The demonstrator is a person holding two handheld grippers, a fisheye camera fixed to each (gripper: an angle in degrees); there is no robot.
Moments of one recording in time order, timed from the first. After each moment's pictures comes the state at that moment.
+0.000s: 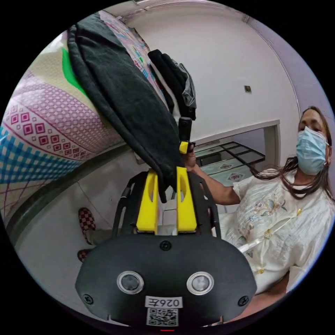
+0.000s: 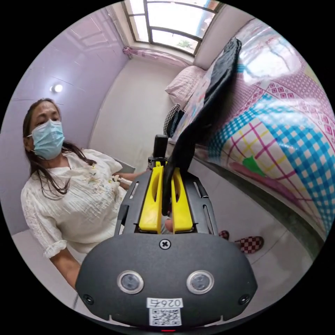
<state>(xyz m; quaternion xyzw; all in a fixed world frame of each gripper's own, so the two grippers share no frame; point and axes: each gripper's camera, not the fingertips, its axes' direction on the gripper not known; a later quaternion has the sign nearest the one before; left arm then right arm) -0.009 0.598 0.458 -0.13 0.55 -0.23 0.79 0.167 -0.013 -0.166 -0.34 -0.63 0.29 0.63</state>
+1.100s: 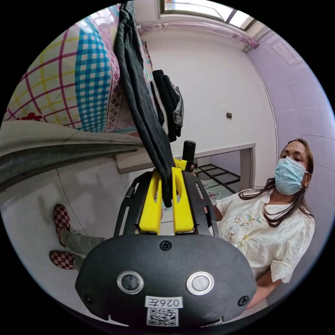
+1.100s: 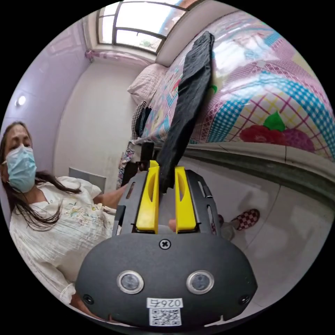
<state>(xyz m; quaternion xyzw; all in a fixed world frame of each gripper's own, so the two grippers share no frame) -0.138 0.675 0.395 -0.06 0.60 -0.33 0.73 0.155 -0.041 -0.211 -0.43 -0.50 0.26 0.71</state>
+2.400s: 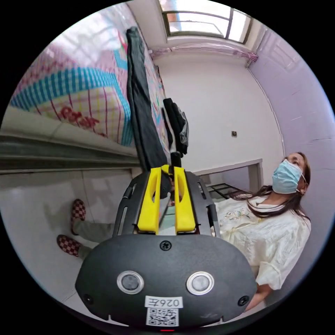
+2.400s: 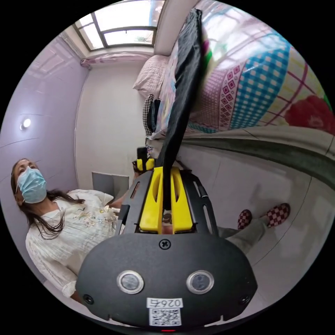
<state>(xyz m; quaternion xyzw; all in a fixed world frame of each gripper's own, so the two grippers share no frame) -0.128 0.590 0.248 -0.02 0.49 -0.39 0.78 0.103 0.114 -0.192 -0.44 -0.56 0.34 0.61</state>
